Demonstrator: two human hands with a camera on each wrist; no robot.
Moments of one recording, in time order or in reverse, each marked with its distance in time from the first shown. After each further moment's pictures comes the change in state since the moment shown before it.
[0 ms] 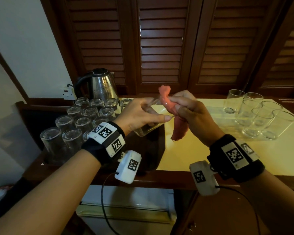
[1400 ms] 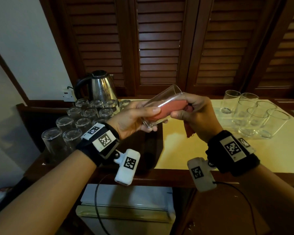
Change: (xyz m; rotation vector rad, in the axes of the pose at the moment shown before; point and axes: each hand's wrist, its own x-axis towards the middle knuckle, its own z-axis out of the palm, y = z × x) left_hand -0.014 0.003 -0.005 -0.479 -0.256 -0.099; right_hand -0.003 0.009 -0.013 0.179 -0.026 -0.288
